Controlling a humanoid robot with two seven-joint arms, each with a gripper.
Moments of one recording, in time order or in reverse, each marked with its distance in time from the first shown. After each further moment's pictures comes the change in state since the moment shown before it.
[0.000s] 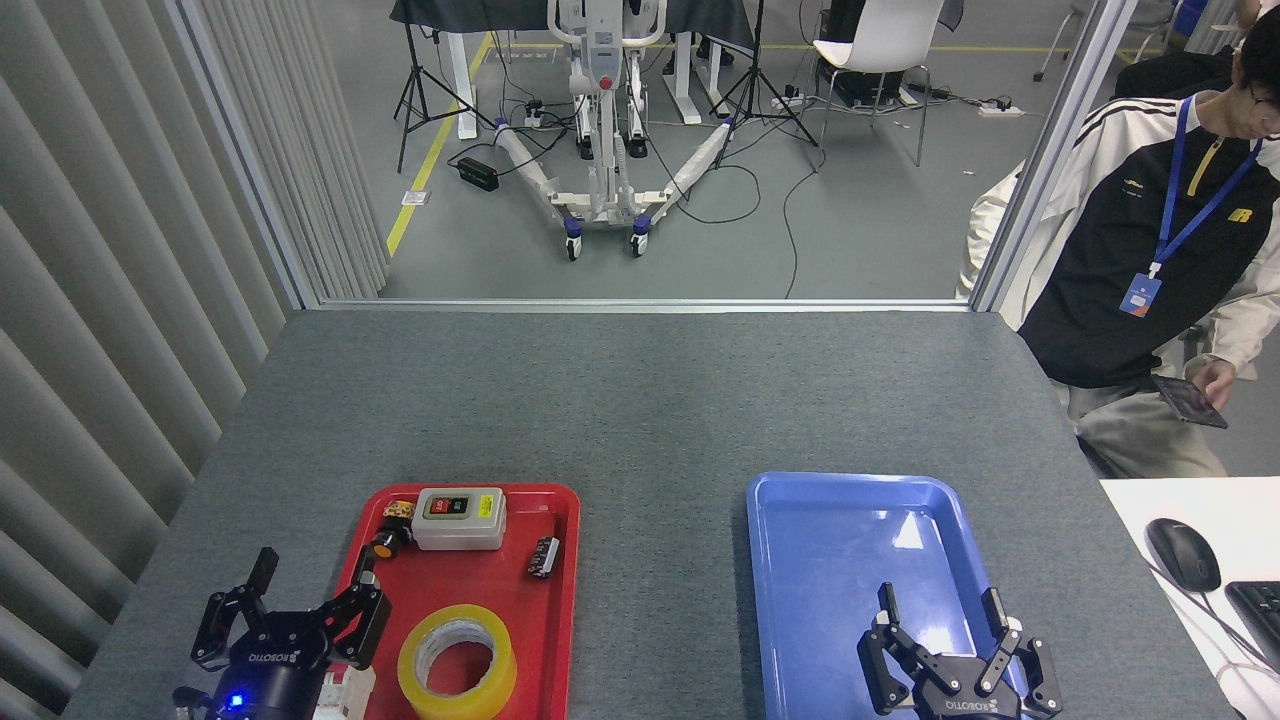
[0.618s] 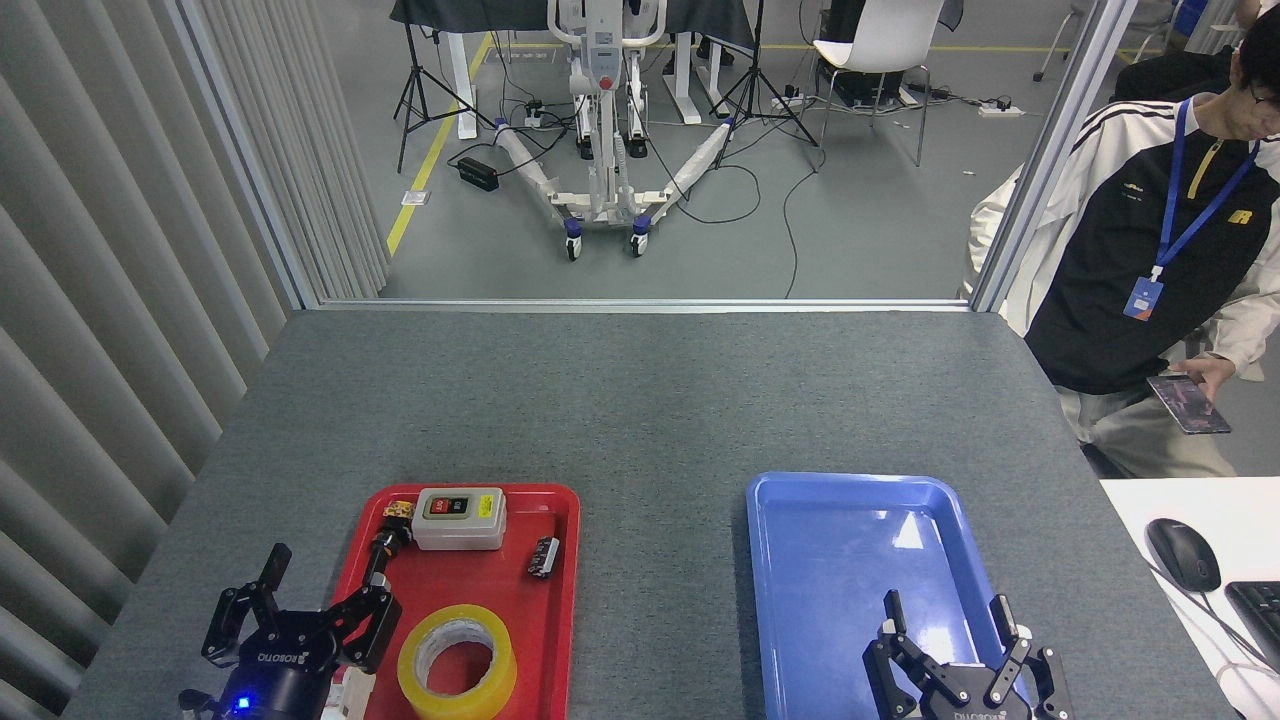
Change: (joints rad) left arm 0.006 0.001 -0.014 -0.010 0.004 -0.043 0.023; right arm 0.037 0.001 -0.002 -0.055 0.003 -0.004 0.000
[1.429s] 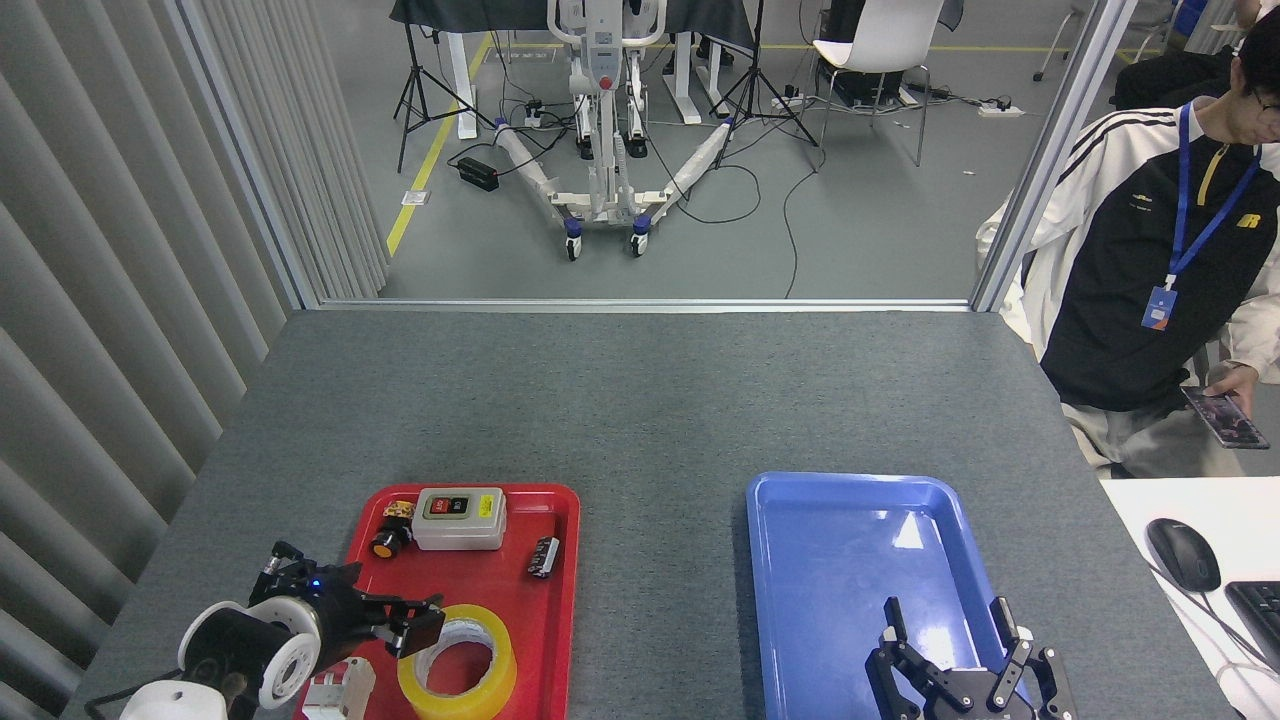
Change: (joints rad) left arm -0.269 0.192 -0.212 -0.026 0.113 -0.042 -1.156; right arm 0.009 -0.028 0.001 0.001 0.001 -0.032 0.005
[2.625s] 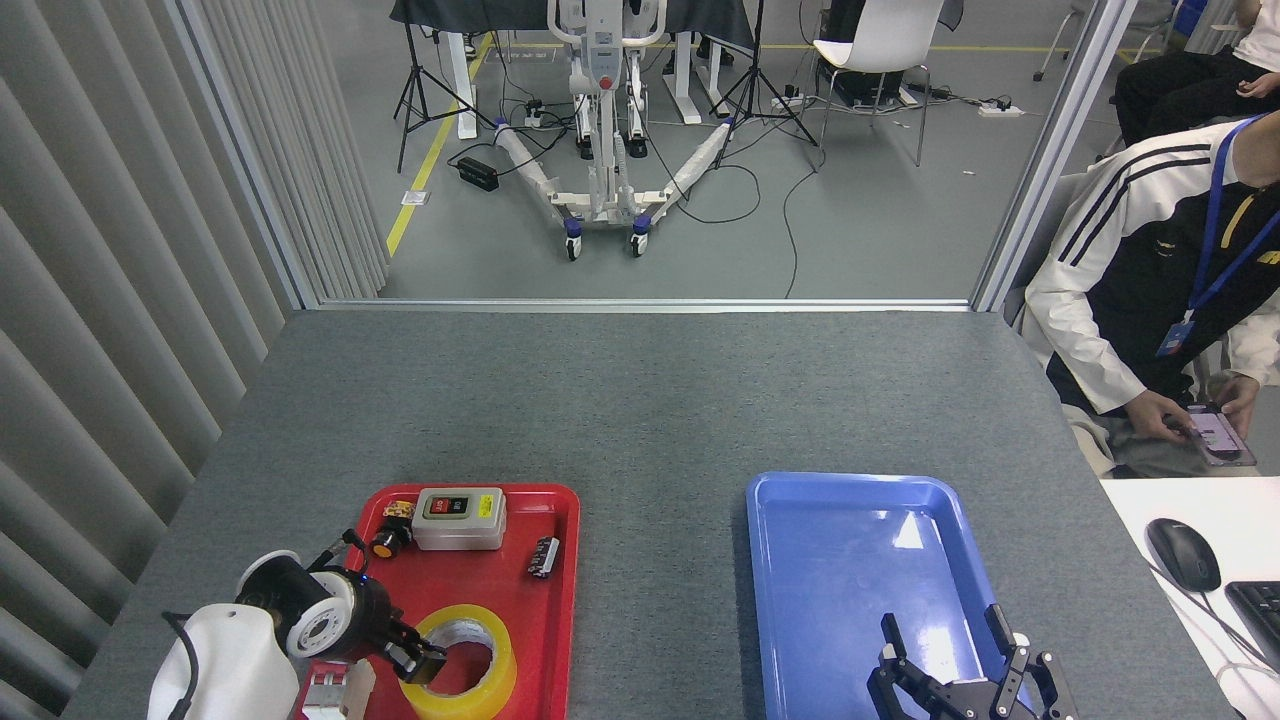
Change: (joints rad) left arm -0.195 -0.016 -0.077 0.352 0.023 -0.350 -0.183; right arm 0.015 -0.038 -0.011 0.011 -0.004 -0.071 -0.010
